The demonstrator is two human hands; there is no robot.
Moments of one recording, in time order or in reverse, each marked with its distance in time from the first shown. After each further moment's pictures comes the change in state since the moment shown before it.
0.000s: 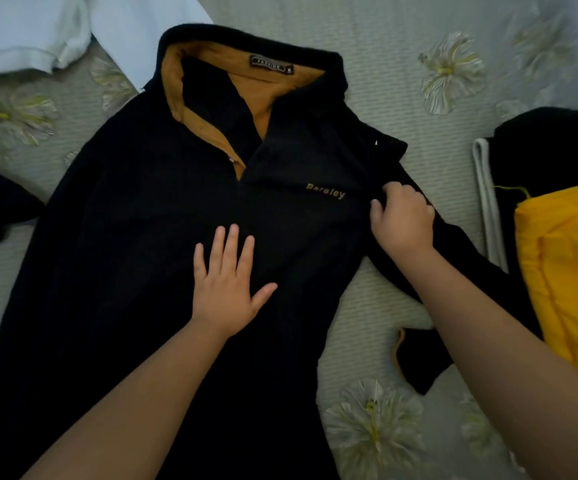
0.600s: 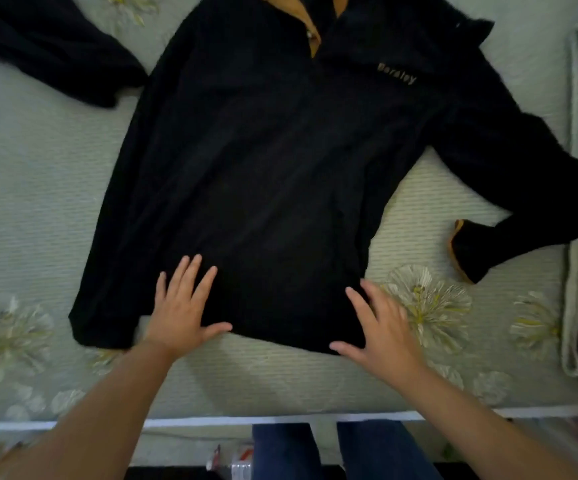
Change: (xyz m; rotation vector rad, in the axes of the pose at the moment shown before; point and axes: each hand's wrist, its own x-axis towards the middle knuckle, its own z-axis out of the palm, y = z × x) left_hand -0.232 -0.089 0.028 -0.074 -0.343 -0.130; right_hand -0.298 0.007 0.065 0.054 -0.200 -0.546
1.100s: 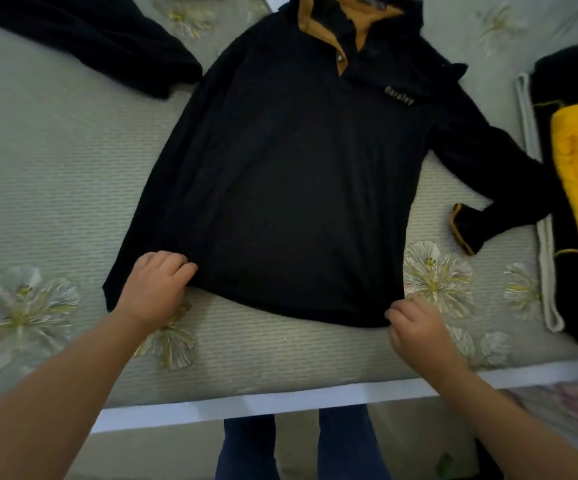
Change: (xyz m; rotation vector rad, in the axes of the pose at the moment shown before) left_hand -0.036 -0.085 -0.005 0.193 0.562 0.353; right_hand -0.047 -0.033 0.006 -0.134 0.295 -0.113
